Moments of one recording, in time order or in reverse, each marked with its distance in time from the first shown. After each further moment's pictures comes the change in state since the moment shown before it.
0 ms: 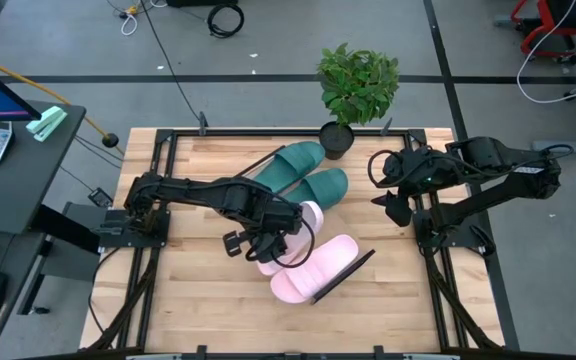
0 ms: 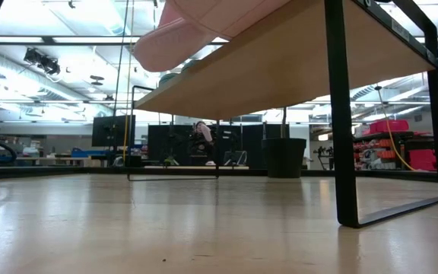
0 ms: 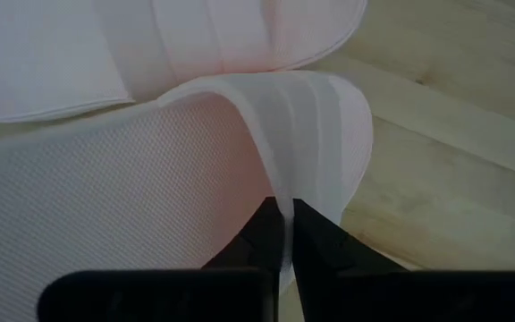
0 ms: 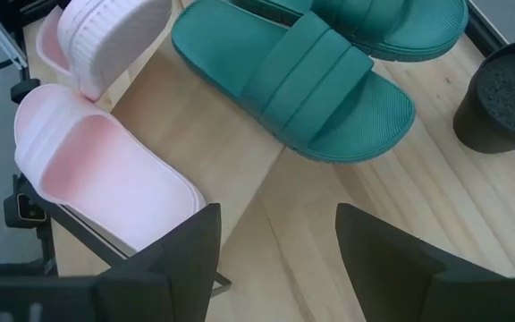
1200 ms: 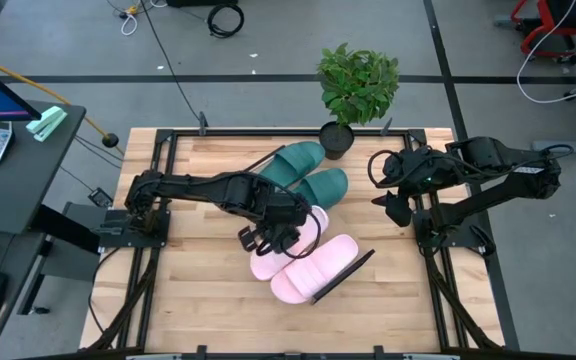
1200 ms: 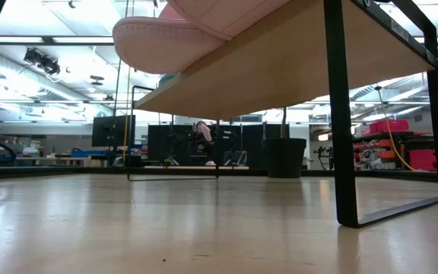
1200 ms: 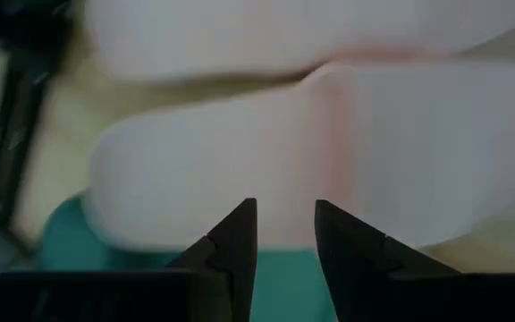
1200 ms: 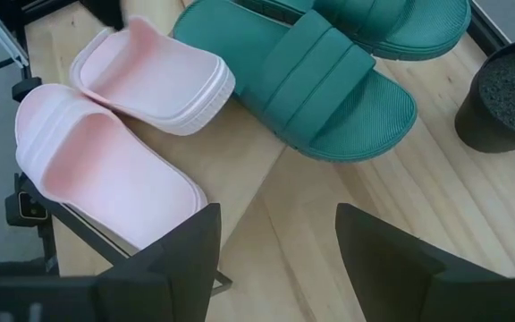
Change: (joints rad) left arm 0.032 -0.002 0.000 0.145 -0.119 -0.079; right arm 0.000 0.000 0.000 0.000 -0.004 -0.003
